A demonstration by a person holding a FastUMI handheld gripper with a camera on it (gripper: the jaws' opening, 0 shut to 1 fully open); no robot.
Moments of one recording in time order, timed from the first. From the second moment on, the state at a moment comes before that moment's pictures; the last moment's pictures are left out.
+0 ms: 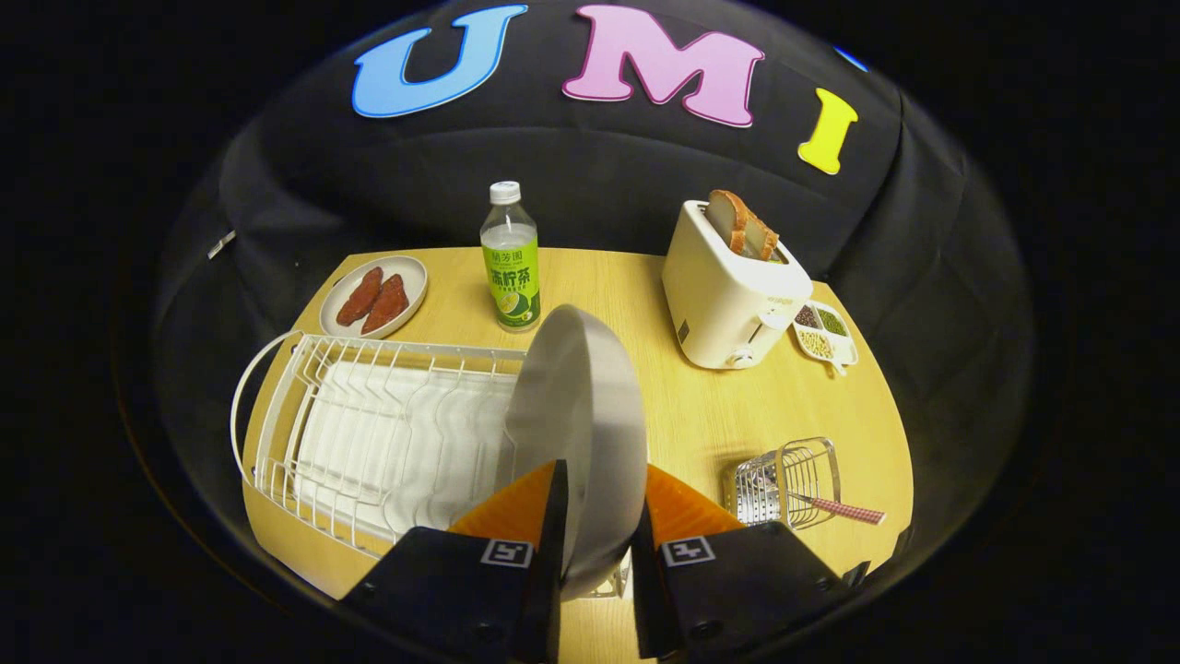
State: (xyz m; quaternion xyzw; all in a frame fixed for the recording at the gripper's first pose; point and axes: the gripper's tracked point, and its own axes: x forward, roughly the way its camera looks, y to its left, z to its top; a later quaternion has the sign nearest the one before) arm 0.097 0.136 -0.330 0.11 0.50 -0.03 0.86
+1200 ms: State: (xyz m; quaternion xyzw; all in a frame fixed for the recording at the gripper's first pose) arm 0.007 0.069 -0.248 0.27 0.46 0.04 0.84
